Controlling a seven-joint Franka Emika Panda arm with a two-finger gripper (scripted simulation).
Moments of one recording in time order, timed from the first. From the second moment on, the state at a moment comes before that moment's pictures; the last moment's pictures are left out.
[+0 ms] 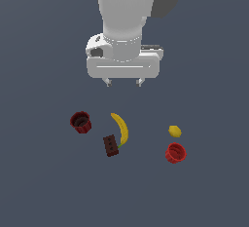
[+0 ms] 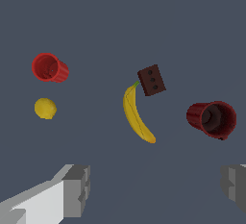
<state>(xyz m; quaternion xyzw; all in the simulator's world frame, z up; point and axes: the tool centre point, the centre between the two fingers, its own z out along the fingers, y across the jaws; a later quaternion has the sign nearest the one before) -0.001 -0.002 0.321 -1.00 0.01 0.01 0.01</state>
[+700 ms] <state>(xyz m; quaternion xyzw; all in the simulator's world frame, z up) 0.001 0.017 0.334 -1.00 -0.02 -0.01 0.00</state>
